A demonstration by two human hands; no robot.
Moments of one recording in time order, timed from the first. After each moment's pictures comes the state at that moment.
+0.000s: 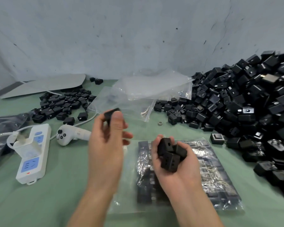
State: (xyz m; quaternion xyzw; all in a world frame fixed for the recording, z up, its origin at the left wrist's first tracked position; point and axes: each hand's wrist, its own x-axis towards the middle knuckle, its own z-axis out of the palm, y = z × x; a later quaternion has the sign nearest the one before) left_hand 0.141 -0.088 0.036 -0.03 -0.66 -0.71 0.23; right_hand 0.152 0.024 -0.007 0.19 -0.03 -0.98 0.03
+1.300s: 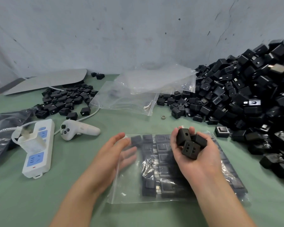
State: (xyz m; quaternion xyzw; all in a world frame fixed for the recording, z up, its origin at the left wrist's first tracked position) left_hand 0.112 -0.127 -0.023 0.11 -0.57 -0.80 -0.11; right_hand 0.135 0.077 0.000 0.20 0.02 -0.98 -0.05
